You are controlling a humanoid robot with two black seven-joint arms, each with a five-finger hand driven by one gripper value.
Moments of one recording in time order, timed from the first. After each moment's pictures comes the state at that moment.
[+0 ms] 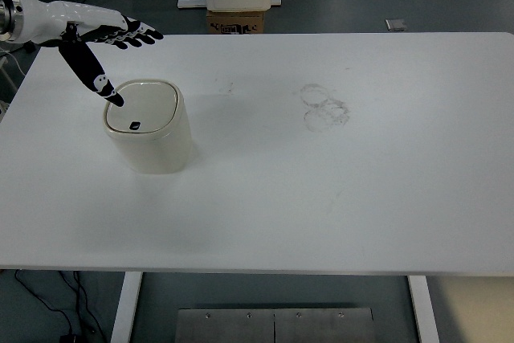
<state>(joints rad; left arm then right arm) -1.36 0.91 -0.35 -1.40 0.81 -0.61 0.36 0.01 0.00 0.29 0.14 -0.24 0.06 0.42</state>
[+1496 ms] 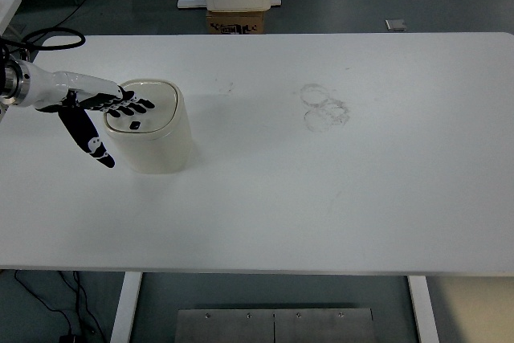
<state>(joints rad) -1.23 0.94 -0.26 -1.45 0.79 -0.61 0.36 0.01 0.00 0.29 0.14 -0.24 0.06 0.42</state>
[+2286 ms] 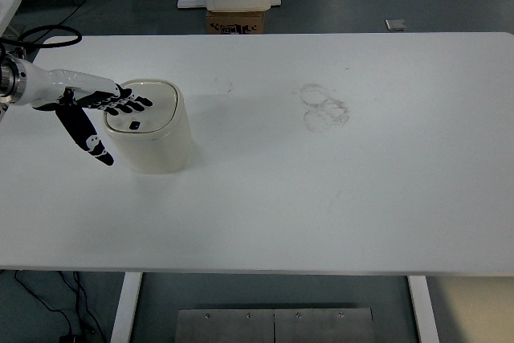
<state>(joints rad) -1.23 0.95 -0.26 -1.45 0.78 -0.61 0.36 0.01 0.00 0.29 0.14 -0.24 0.06 0.42</state>
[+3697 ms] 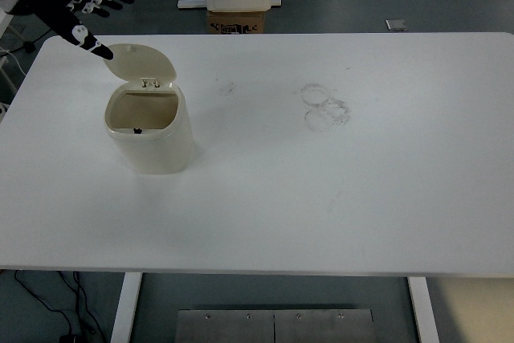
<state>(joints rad) -1.45 0.88 -0.34 -1.15 0.50 -0.61 0.36 0.01 0.00 0.29 0.14 -0.24 0.06 0.42</state>
